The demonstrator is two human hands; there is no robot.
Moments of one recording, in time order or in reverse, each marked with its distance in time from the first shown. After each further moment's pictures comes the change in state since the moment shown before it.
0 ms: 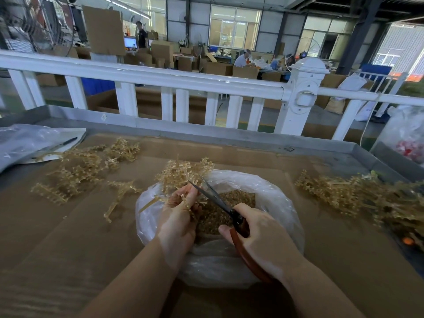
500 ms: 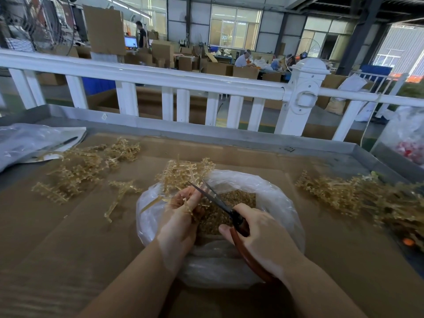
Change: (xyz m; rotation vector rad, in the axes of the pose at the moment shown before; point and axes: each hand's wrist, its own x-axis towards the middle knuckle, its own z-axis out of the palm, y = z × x) left_hand -0.002 0.000 -0.004 0.017 -0.104 -0.002; right_hand 0.002 -0.001 0.000 0.003 -0.027 0.012
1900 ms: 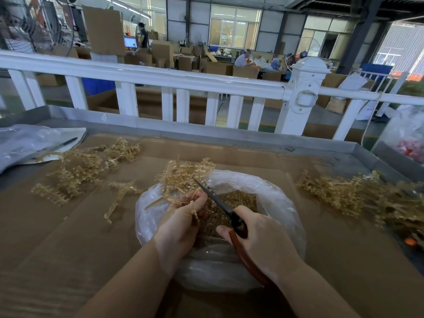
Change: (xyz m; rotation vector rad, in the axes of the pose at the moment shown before) left_hand 0.010 -0.002 -0.008 -0.010 -0.163 -0.160; right_hand -0.004 -0.008 0.000 -0.063 0.093 -0.055
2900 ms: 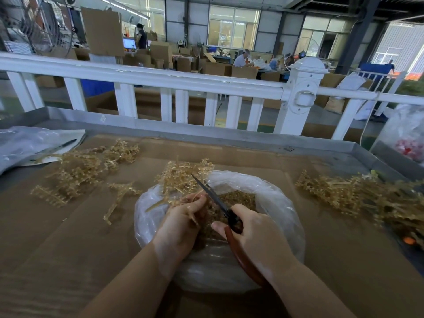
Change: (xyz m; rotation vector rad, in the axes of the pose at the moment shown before) left_hand -0.006 0.001 0.000 0.050 -0.064 -0.021; right_hand 0.005 -0.004 0.006 0.083 0.034 0.044
